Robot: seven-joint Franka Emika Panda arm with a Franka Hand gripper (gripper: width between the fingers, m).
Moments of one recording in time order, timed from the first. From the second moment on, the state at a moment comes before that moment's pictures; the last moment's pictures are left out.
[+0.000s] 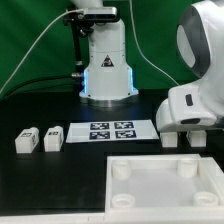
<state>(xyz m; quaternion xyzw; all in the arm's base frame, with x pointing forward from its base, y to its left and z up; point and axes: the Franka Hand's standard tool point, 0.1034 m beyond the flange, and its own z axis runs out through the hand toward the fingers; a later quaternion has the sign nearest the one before) 0.380 0.184 0.016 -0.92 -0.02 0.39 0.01</state>
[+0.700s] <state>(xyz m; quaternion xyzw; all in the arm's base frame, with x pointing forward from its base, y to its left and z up) 0.380 0.183 0.016 -0.92 -0.02 0.39 0.01</state>
